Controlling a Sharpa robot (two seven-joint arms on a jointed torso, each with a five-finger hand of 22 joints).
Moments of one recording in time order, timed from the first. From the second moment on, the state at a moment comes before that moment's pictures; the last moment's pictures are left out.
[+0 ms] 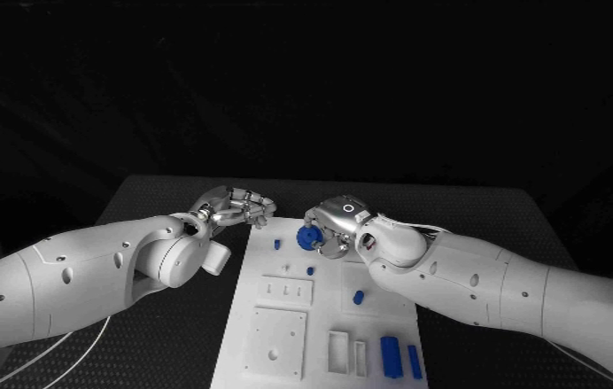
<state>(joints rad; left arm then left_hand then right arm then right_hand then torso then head) 1.37 -0.79 -0.23 1.38 -0.14 -0.28 0.23 1.47 -0.12 0.16 0.20 0.21 0.88 0.16 0.30 0.48 1.26 0.09 0.11 0.16 1.03 0.06 0.55 0.61 0.04 0.83 -0.04 0.48 1.31 1.21 -0.45 -0.11 1.18 -1.84 -0.43 -0.13 1.06 -0.25 0.80 -0.14 0.05 0.91 0.10 0.37 0.44 1.10 0.00 1.12 0.89 1.26 -0.12 1.25 1.02 0.24 1.13 -0.02 0.94 1.31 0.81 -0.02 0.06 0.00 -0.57</state>
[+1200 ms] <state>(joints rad) 1.37 -0.79 -0.23 1.38 -0.14 -0.28 0.23 1.47 -0.12 0.16 0.20 0.21 0.88 0.16 0.30 0.48 1.26 0.09 0.11 0.17 1.03 0.06 0.55 0.61 0.04 0.83 -0.04 0.48 1.31 1.19 -0.39 -0.14 1.10 -1.86 -0.42 -0.13 1.07 -0.27 0.75 -0.17 0.05 0.91 0.10 0.31 0.42 1.10 0.00 1.11 0.89 1.24 -0.10 1.24 1.02 0.24 1.11 -0.02 0.93 1.31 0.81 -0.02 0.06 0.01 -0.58</state>
